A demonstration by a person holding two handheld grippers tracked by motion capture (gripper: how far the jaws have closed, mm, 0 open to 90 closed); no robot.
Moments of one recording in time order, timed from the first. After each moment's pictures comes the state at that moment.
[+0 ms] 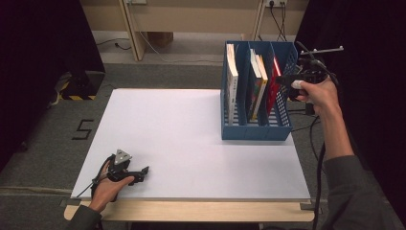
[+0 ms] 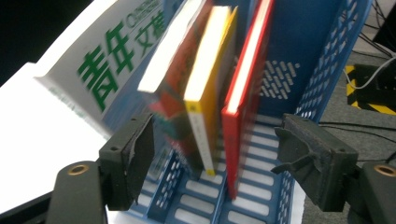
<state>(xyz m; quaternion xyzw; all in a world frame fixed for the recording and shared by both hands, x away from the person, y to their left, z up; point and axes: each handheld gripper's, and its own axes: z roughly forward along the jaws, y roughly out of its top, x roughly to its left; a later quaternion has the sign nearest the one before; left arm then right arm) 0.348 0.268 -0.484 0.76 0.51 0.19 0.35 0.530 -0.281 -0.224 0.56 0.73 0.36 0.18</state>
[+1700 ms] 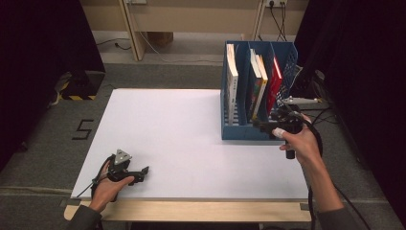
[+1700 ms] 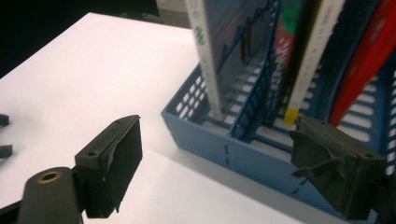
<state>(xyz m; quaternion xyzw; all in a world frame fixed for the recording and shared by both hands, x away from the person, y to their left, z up) 0.348 0.269 -0.484 0.77 0.51 0.19 0.34 0.437 -0.235 -0.304 0.50 0.76 0.39 0.14</state>
